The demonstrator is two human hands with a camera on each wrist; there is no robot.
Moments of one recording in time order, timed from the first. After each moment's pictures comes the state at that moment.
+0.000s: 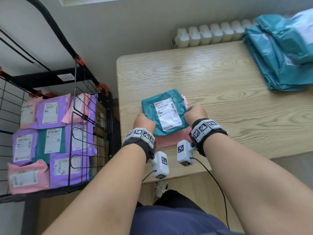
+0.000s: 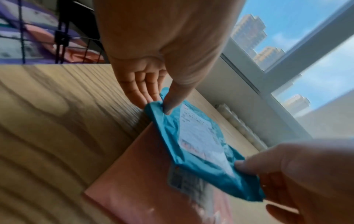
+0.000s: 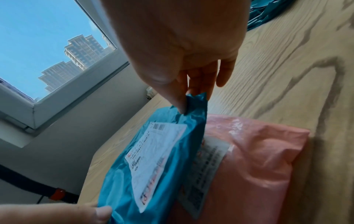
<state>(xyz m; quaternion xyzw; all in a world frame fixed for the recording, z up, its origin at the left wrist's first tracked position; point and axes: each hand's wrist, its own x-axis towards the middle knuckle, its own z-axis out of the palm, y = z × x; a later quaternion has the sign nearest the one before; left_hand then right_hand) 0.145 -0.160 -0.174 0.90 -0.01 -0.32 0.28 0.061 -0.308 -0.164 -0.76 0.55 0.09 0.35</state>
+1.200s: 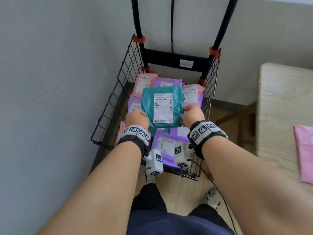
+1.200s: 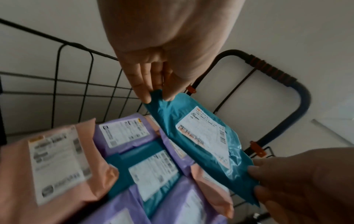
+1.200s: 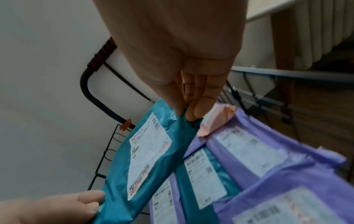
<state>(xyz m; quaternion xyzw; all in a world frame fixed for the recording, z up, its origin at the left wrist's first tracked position) 0.353 0.306 -0.163 0.93 0.17 -0.15 0.29 0.334 0.127 -0.189 -0.81 0.35 0.16 0.45</state>
